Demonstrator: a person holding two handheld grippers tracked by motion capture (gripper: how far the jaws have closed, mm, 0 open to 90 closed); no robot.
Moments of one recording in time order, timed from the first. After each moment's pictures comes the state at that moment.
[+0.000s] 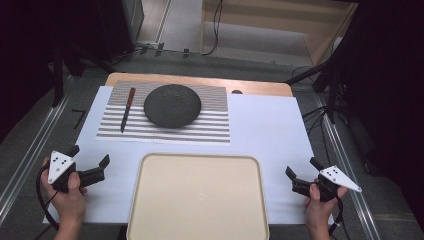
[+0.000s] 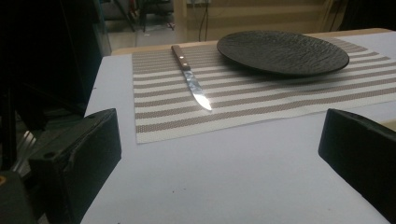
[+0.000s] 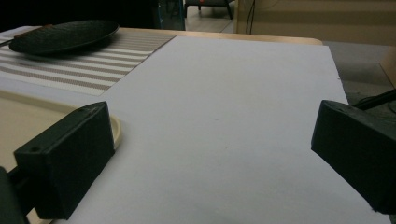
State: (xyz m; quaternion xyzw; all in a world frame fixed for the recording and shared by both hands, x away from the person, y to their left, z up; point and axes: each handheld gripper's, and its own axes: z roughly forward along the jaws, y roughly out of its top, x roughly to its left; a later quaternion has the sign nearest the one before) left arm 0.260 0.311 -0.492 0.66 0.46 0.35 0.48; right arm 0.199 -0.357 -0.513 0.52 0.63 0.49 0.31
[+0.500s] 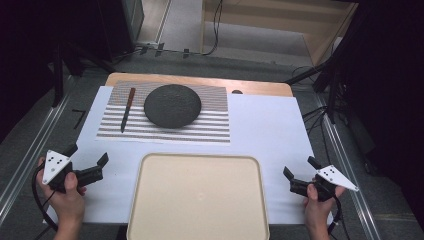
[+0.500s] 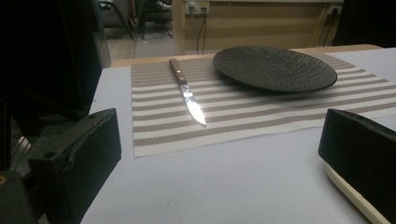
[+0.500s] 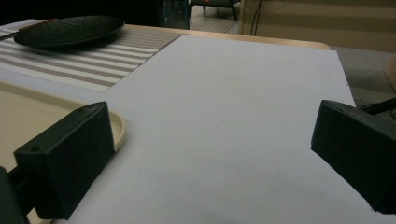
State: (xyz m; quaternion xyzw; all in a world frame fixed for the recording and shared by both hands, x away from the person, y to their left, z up) left arm 0.256 0.309 -0.477 0.65 0.46 0.35 0.50; right arm 0.201 -0.352 -0.514 0.50 0.64 0.48 0.32
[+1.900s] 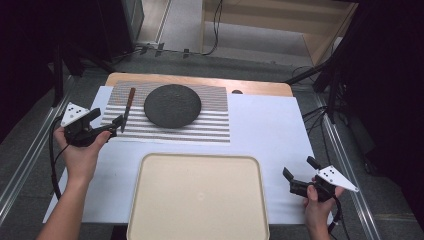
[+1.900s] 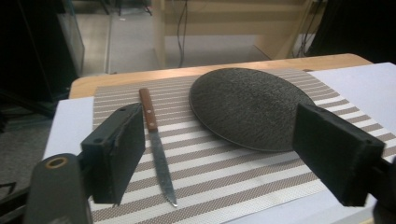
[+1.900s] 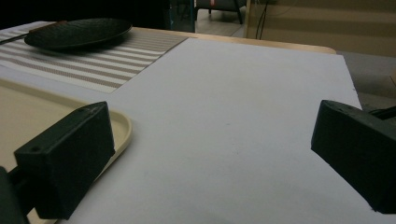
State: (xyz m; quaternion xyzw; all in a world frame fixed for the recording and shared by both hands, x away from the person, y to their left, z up) left arm 0.342 0.269 -0.410 0.69 0.47 0.28 0.48; right arm 0.200 -0.351 -0.514 0.49 0.64 0.49 0.32
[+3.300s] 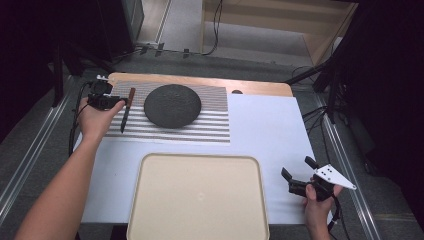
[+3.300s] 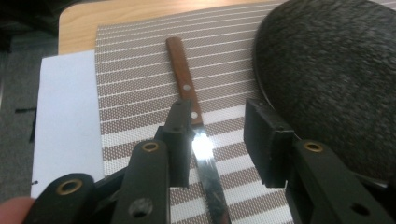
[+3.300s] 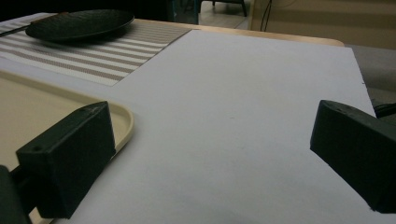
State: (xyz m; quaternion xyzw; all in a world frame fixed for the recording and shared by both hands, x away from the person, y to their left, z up) left arm 0.483 0.259 -0.429 0.75 0.56 0.19 0.30; right arm 0.204 -0.351 -0.516 0.49 0.66 0.49 0.31
